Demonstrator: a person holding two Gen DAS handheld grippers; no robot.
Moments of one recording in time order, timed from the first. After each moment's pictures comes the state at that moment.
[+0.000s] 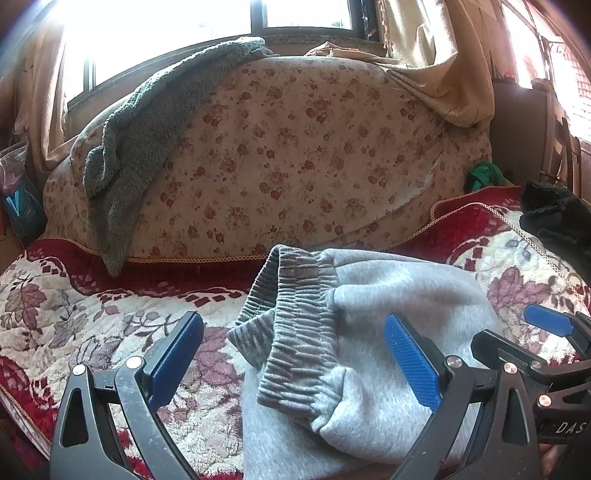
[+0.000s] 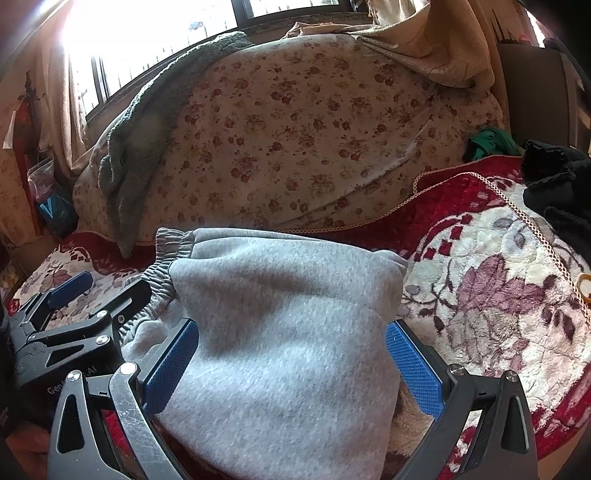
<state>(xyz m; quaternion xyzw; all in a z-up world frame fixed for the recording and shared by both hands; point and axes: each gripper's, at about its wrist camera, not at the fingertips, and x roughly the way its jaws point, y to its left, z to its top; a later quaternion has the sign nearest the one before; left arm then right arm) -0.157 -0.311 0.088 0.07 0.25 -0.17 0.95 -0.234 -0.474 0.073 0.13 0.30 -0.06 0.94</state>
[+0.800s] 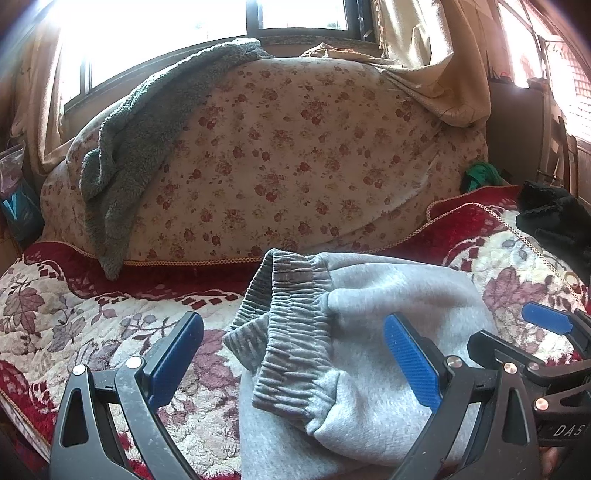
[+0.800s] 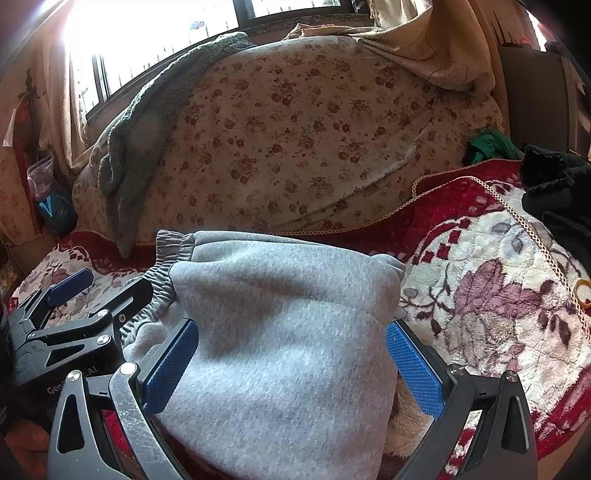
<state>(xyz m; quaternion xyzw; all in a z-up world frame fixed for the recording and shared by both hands) -0.158 -0.313 0.092 0.08 0.25 -0.18 0.95 -0.235 -0.474 0.076 0.12 0.30 -0.06 0.94</state>
